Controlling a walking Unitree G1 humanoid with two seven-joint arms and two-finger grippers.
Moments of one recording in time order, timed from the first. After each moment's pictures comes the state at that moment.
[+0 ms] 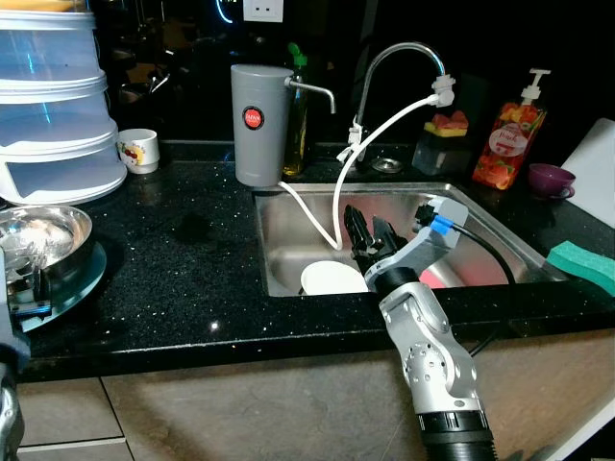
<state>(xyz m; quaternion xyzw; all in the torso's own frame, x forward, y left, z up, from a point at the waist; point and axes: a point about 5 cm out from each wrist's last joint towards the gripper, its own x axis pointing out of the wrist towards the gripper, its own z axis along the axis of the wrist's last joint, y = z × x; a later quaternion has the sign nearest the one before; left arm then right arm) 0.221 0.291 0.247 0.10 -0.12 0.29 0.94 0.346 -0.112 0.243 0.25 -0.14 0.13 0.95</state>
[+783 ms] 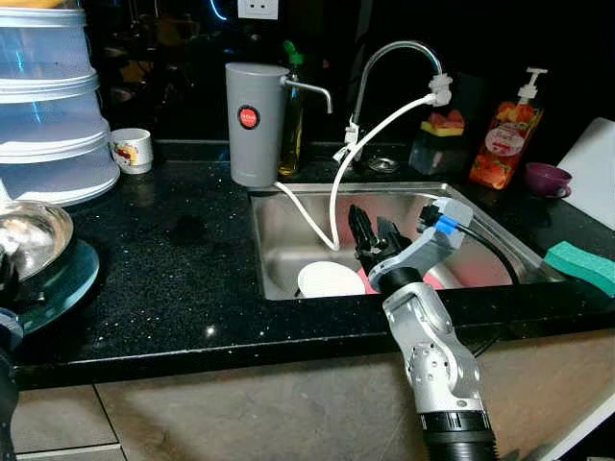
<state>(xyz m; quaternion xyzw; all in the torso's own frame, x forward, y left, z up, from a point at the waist) 0.239 0.308 0.246 -0.04 -0.14 0.27 0.95 0.346 -0.116 0.242 0.26 -0.14 0.12 0.95</state>
